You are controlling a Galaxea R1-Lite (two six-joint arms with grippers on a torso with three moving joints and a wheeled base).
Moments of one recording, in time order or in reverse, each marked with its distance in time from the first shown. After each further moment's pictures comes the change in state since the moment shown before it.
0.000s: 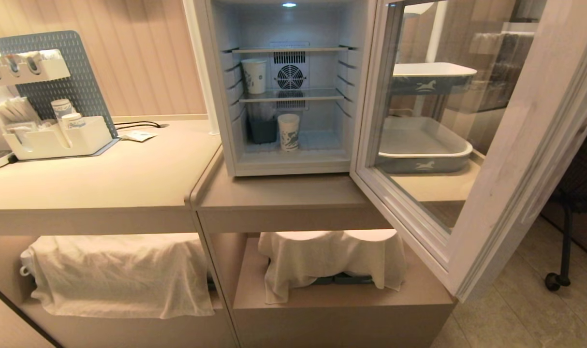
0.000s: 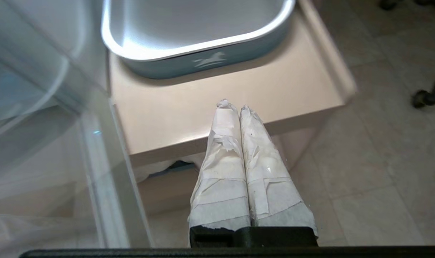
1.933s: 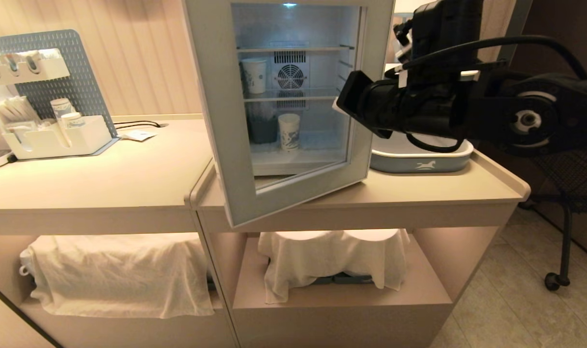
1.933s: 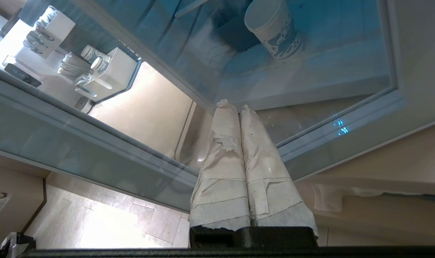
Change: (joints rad) left arm 0.000 0.000 0.000 0.000 0.000 0.000; right arm 0.566 0.363 -0.259 -0.344 0.035 0.460
